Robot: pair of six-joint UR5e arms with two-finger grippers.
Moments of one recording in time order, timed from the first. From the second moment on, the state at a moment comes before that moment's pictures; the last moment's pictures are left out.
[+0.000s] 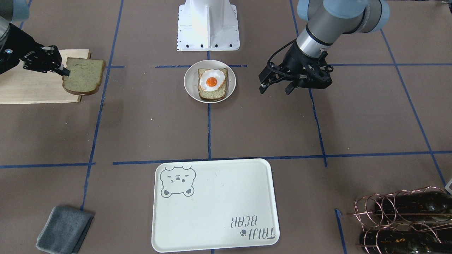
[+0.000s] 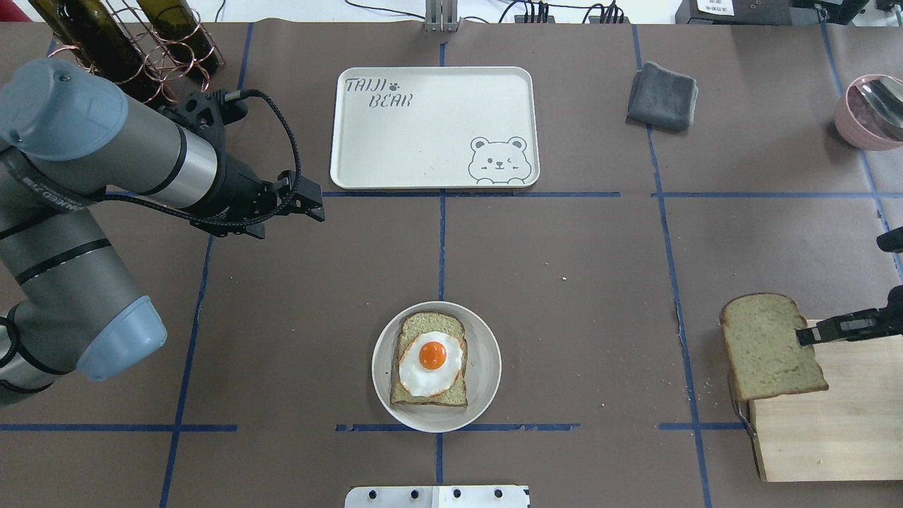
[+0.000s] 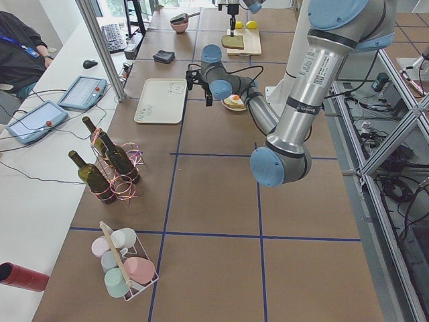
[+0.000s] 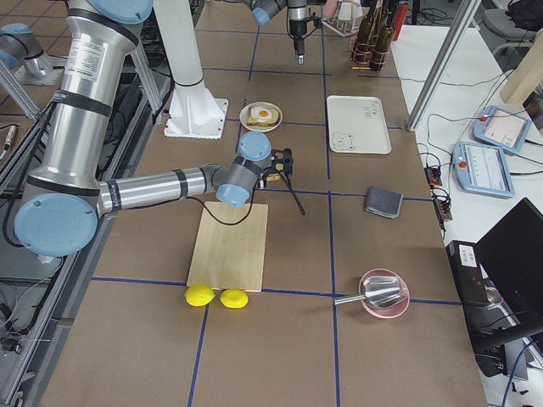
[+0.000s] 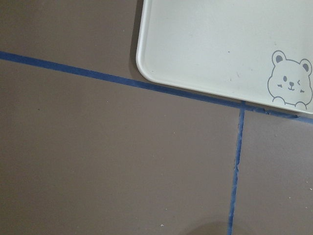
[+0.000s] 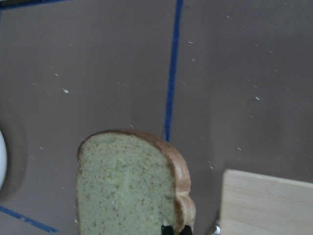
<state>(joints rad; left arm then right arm) -0.74 -1.97 -1.93 -1.85 -2.10 -1.35 0.90 -1.75 1.95 -0.67 2.38 1.16</state>
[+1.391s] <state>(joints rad) -0.74 -1.96 -1.91 -1.85 -2.10 -1.34 0.38 -1.14 1.81 -1.02 1.89 1.43</state>
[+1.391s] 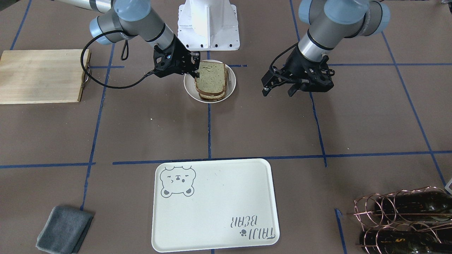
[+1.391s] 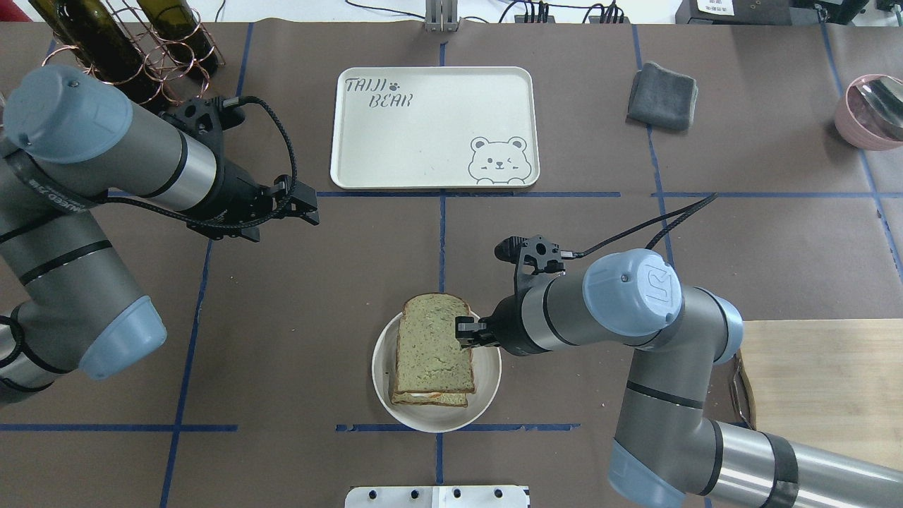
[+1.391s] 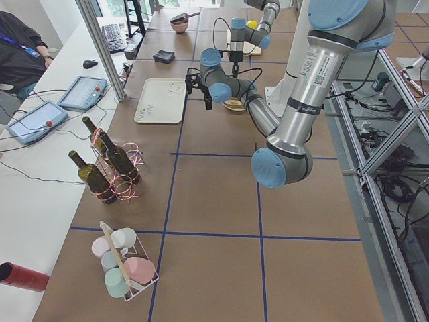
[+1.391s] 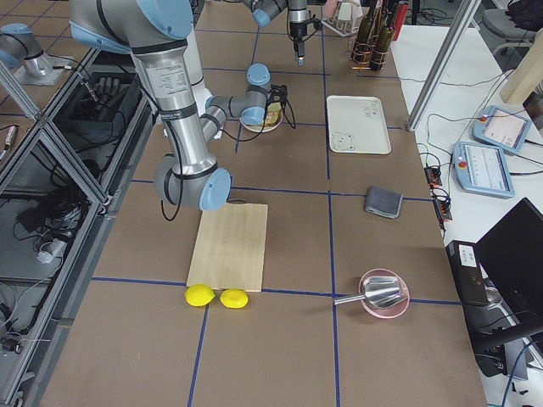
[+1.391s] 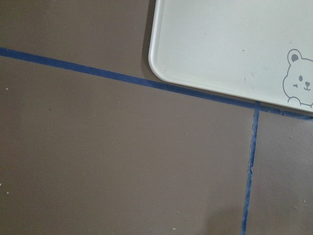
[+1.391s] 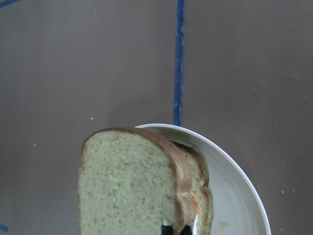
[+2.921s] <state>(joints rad) -0.61 -1.97 -1.90 -1.87 -2.02 -1.40 0.52 -1.14 1.96 -1.37 1.95 1.40</state>
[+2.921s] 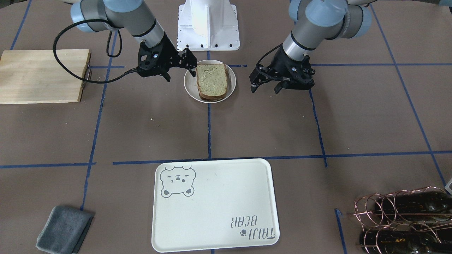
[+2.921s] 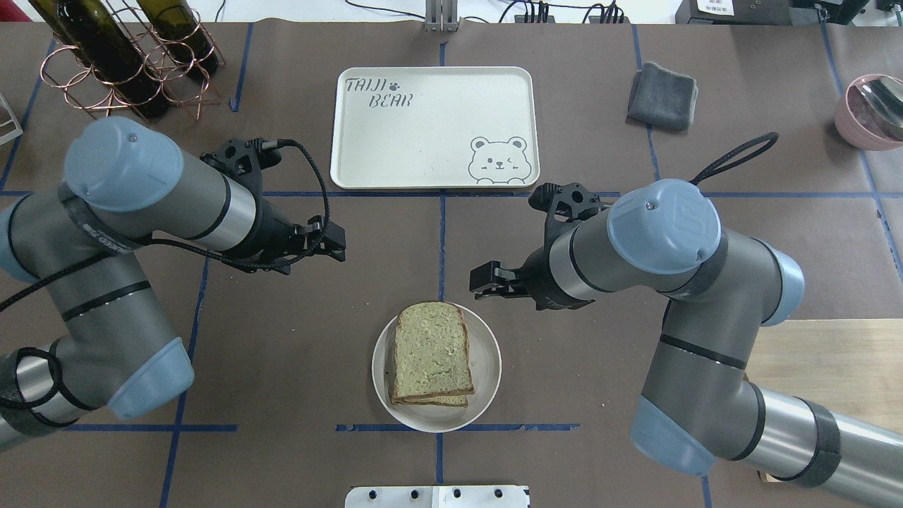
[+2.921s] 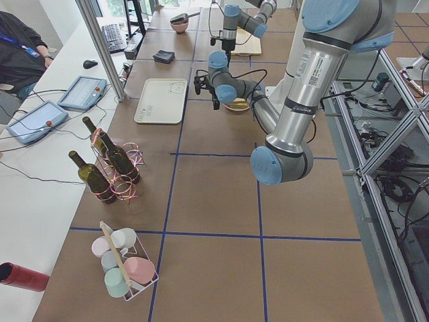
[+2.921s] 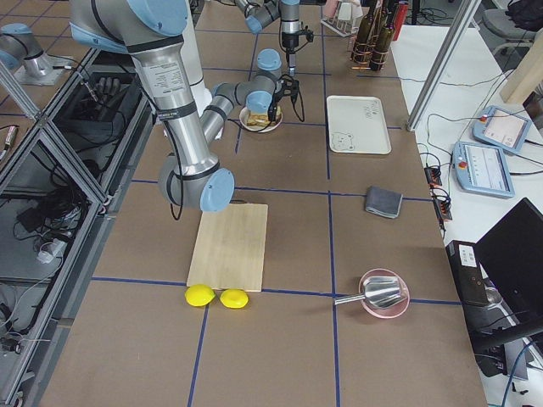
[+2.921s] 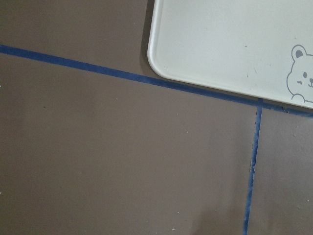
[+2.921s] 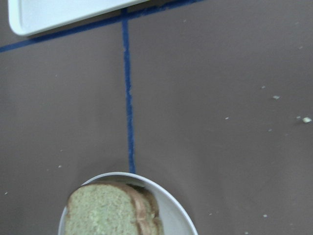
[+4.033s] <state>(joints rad) -0.39 -2.02 -1.82 -1.87 -1.88 -1.45 0.57 -1.14 2.01 -1.56 1.98 1.27</state>
